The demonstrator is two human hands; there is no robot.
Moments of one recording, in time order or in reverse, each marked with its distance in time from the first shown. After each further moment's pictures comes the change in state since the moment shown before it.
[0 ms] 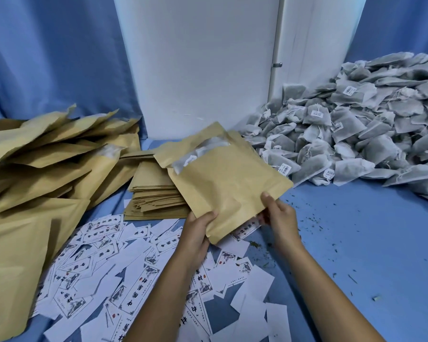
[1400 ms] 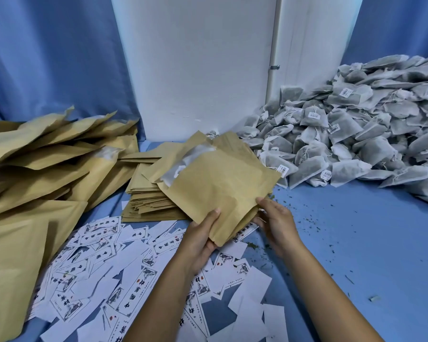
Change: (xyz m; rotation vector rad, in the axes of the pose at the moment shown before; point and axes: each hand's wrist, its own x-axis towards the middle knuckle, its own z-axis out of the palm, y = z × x) left_hand -0.007 -0.001 0.005 0.001 -0.065 -0.139; right_hand 0.000 -0.007 0.000 0.178 -0.113 0.203
